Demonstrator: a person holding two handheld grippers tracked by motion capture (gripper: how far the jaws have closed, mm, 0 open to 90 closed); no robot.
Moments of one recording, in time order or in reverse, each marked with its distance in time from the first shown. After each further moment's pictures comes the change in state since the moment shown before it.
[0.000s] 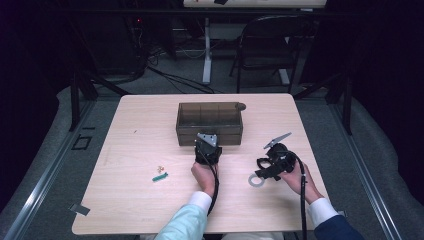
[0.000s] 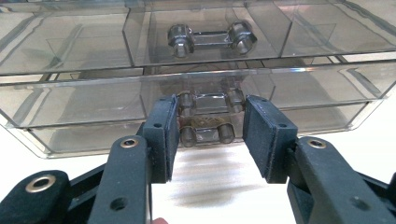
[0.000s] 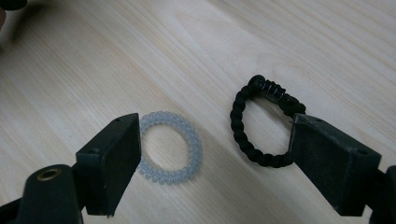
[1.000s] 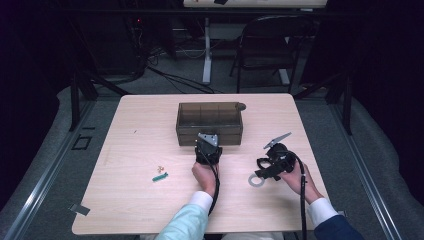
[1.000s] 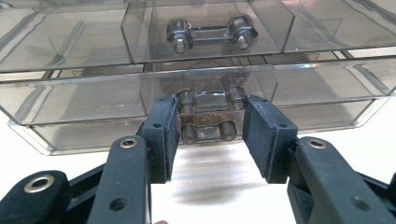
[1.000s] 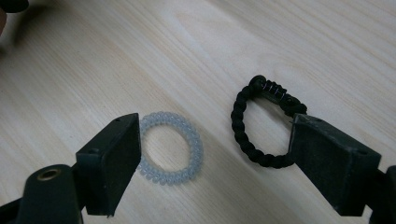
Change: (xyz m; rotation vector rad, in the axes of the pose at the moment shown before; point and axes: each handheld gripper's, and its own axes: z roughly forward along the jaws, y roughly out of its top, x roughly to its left) left arm -0.002 0.000 0.001 0.012 0.017 0.007; right arm 0.001 0.000 0.000 -0.003 0.007 0.003
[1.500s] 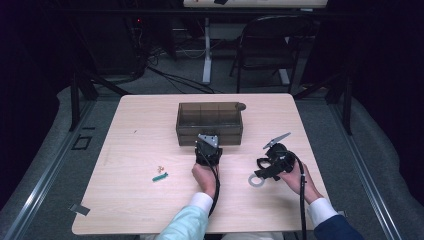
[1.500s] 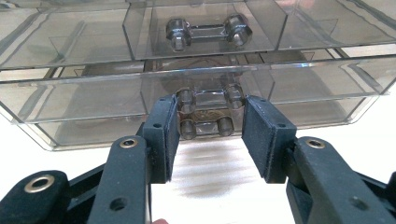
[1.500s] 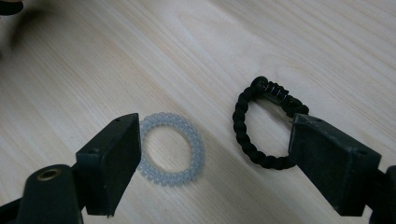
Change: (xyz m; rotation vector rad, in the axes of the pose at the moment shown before) left arm 0.000 -0.001 -0.004 -0.002 -0.002 0.001; right arm 0.001 0.000 0.001 -0.003 -0.010 -0.003
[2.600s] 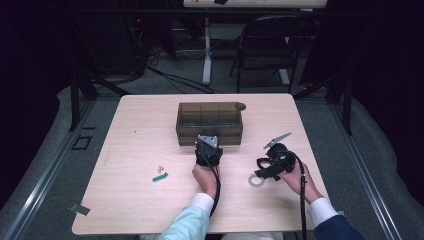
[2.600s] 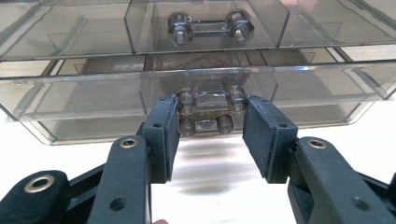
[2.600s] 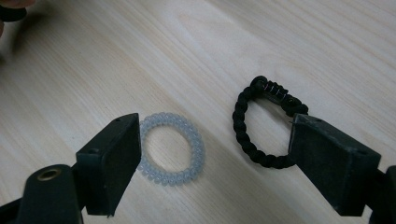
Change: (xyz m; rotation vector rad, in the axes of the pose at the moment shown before) left arm 0.000 -0.001 -0.002 0.004 -0.003 -0.029; right arm -0.001 0.000 -0.001 -0.001 0.014 0.006
